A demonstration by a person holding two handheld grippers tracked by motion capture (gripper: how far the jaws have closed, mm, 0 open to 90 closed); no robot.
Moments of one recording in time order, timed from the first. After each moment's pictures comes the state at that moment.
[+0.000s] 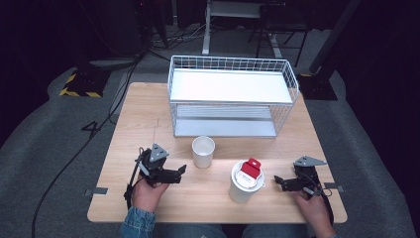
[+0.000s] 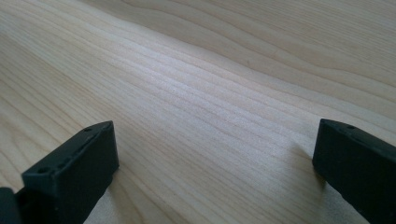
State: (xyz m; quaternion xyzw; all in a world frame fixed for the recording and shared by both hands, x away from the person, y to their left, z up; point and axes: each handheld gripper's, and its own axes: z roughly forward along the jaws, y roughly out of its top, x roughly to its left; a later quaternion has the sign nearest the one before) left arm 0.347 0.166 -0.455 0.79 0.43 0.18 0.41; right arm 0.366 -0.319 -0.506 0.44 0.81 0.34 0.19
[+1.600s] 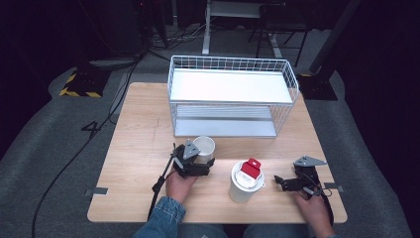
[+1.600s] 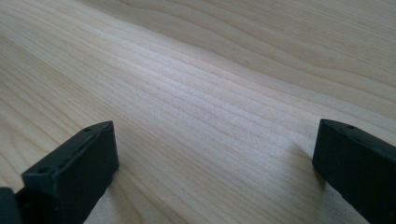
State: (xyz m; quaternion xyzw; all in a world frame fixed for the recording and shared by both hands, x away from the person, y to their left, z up) left arm 0.388 0.089 -0.495 0.79 0.36 0.18 0.46; right arm 0.366 -0.319 -0.506 0.44 0.81 0.34 0.19
